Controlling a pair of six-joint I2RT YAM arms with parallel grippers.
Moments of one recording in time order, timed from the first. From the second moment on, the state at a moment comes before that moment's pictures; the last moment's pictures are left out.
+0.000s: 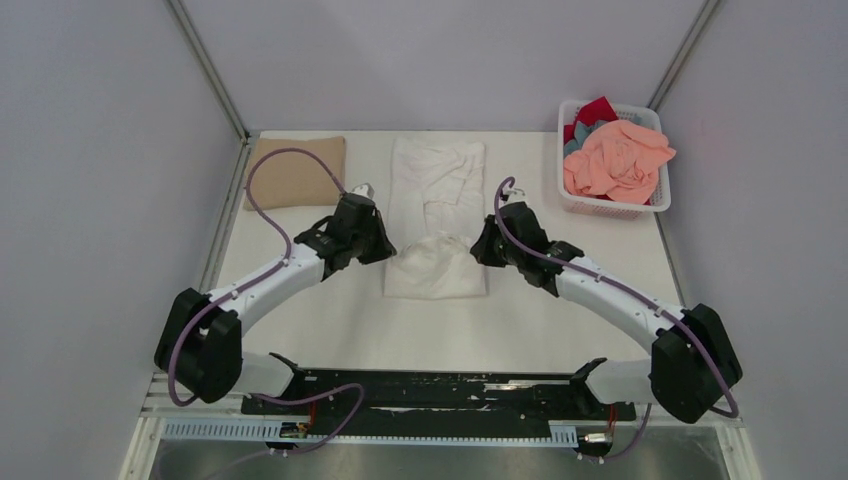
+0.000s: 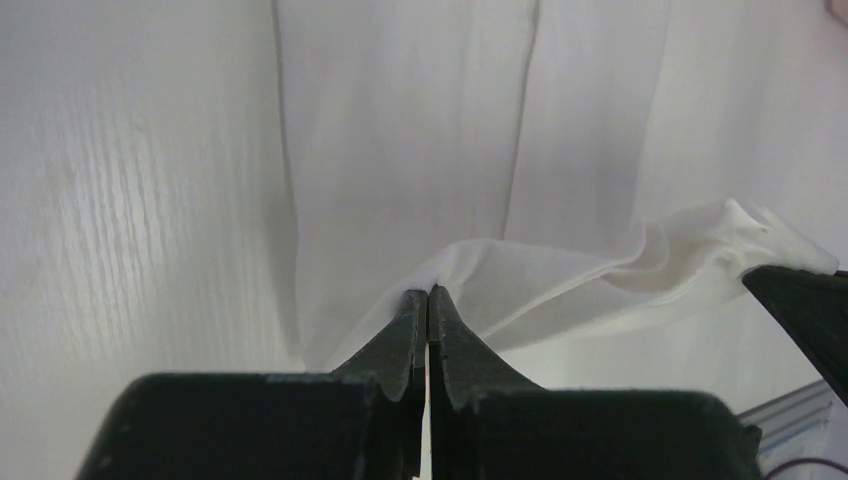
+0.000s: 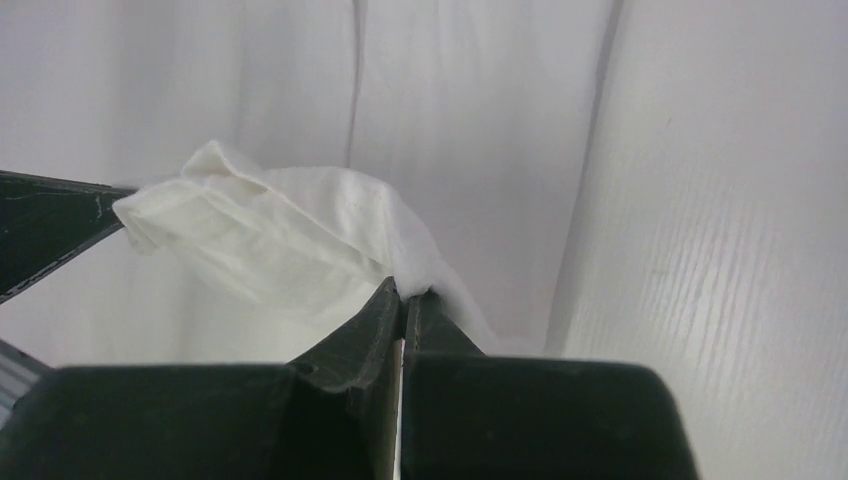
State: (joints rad) left arm -0.56 1.32 0.84 -0.30 0.00 -0.73; right arm 0.64 1.28 0.82 -0.22 0.06 0.66
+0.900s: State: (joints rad) left arm -0.37 1.90 1.33 -0.35 0.05 -0.59; right arm 0.43 1.76 1.12 -0.06 -0.01 0.52
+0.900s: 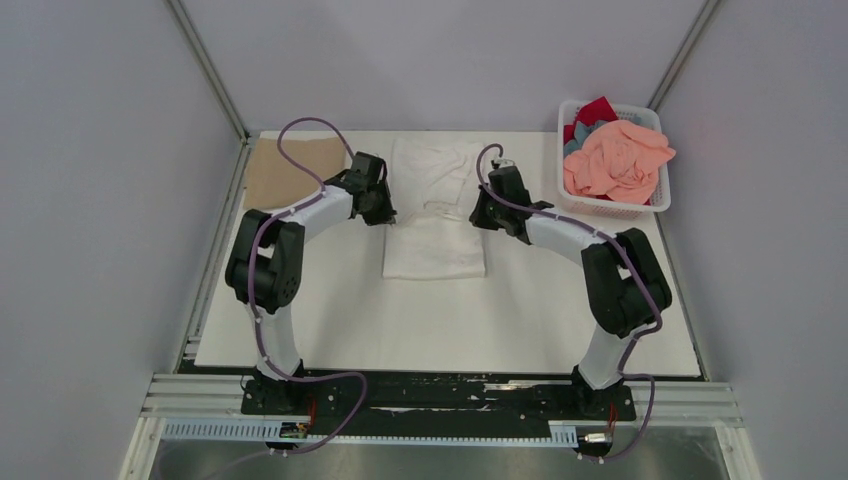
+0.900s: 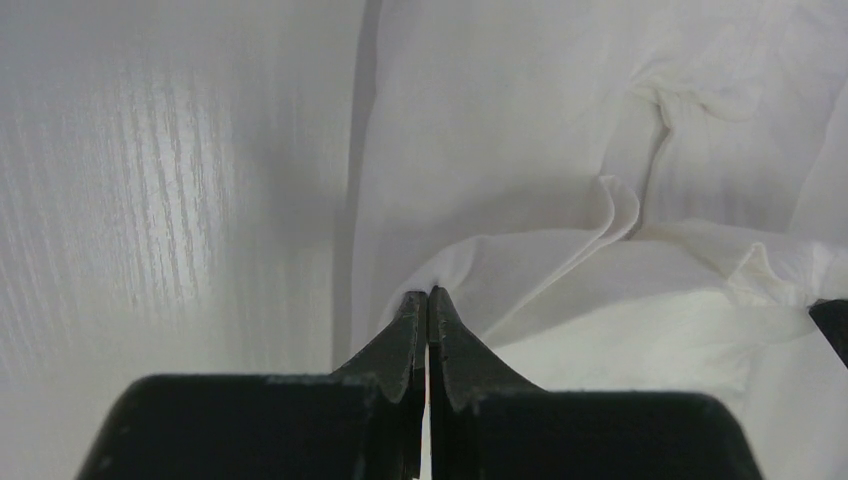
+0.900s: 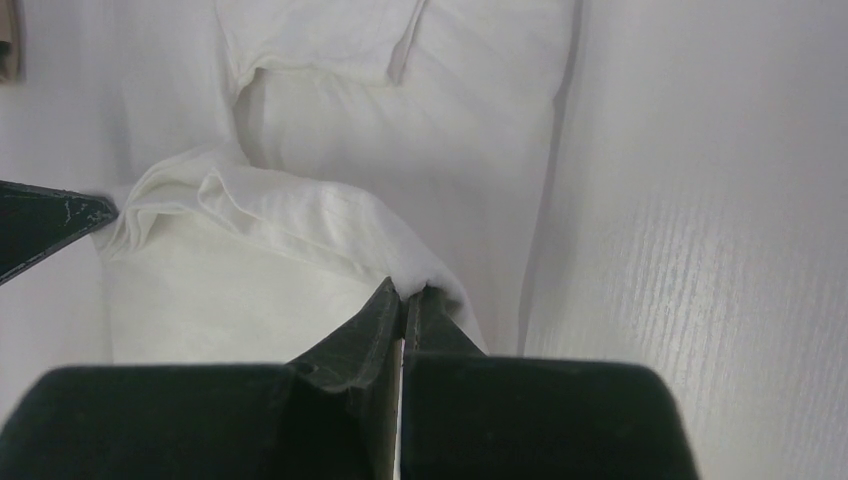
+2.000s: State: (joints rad) left arm -0.39 1.55 0.86 -0.33 0.10 -0.68; right arm 0.46 1.54 0.82 -0.15 -0.12 0.68
